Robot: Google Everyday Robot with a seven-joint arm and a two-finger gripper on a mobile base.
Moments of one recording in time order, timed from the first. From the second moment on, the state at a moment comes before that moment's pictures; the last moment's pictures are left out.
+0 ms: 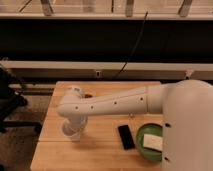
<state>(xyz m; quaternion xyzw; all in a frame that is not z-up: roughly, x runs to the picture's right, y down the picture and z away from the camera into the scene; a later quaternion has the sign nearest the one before) -0.128 0.214 0.738 -0.24 -0.24 -0.63 0.70</state>
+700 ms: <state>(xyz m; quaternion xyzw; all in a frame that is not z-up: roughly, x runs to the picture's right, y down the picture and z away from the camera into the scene) -0.126 0.167 0.680 -0.20 -0.22 -0.62 0.72</state>
